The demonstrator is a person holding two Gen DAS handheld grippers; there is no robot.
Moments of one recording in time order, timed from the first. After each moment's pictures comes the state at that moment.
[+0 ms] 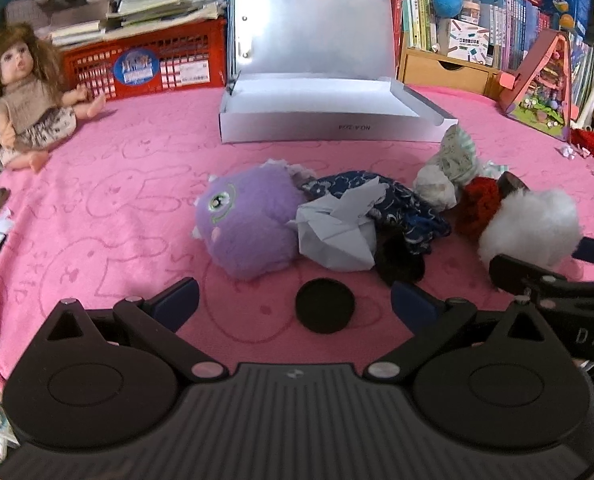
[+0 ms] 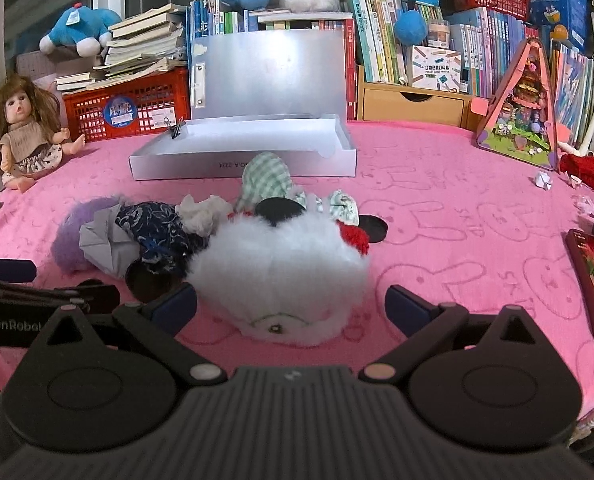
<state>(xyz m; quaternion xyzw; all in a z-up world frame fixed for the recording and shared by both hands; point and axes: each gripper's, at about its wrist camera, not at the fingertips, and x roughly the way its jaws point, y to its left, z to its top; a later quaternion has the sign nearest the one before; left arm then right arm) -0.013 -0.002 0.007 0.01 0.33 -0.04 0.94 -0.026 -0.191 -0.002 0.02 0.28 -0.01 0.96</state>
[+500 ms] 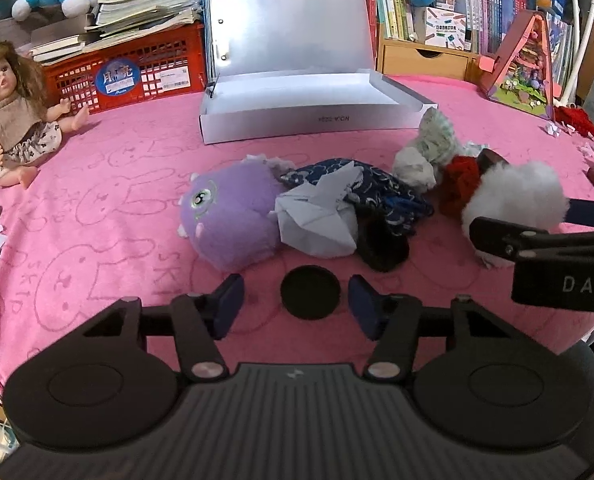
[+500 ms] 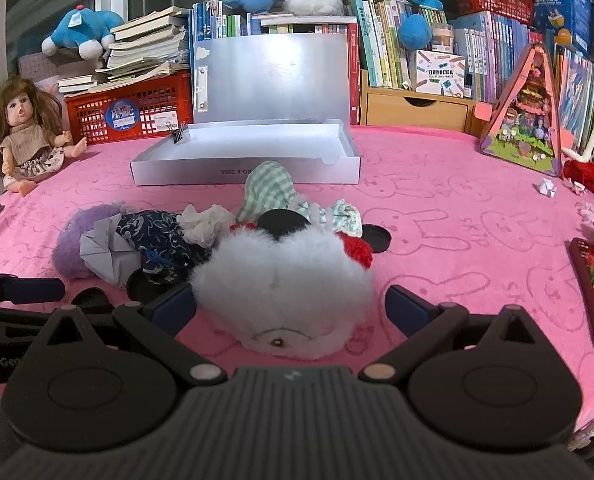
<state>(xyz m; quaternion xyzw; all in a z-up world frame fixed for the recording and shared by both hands) -0.019 -0.008 0.003 0.04 0.33 -0.07 0.94 -0.022 -0.190 0.001 0.01 0.27 0.00 0.96</state>
